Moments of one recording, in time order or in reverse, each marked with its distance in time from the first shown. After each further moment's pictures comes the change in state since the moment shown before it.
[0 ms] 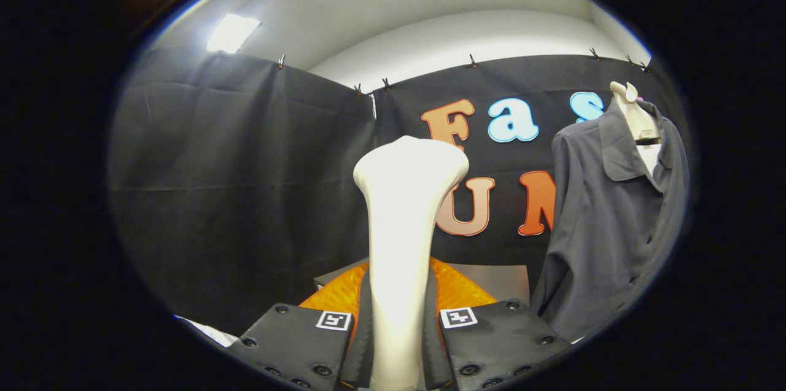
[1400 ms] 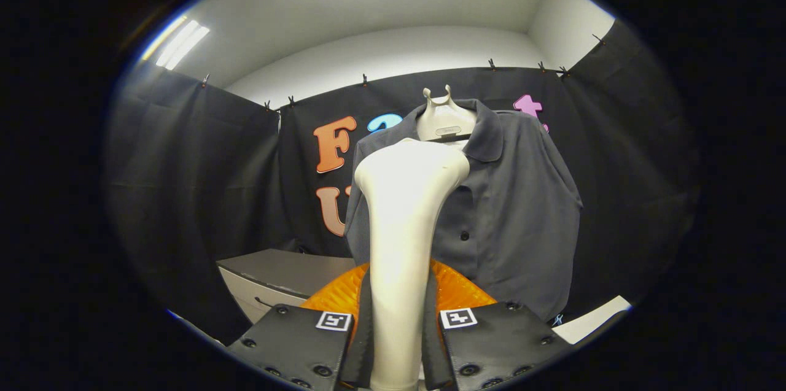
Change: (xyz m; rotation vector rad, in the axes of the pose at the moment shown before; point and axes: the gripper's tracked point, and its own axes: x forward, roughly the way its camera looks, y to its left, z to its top) arm -0.169 -0.265 -0.021 0.001 -0.063 -0.377
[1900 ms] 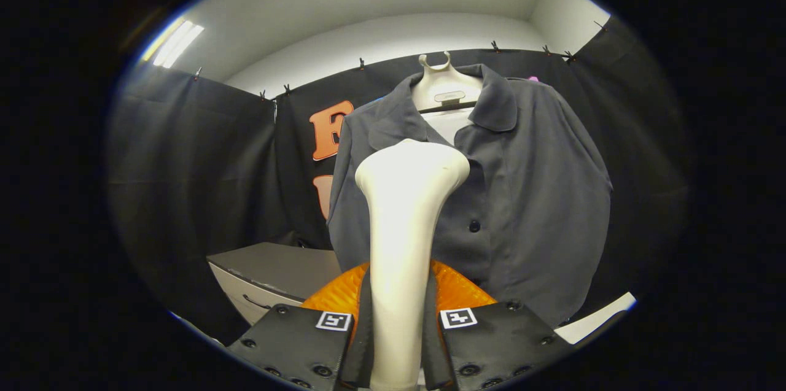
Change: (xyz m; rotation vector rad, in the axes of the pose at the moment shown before) arm 0.059 -0.007 -0.033 0.005 0.059 0.018
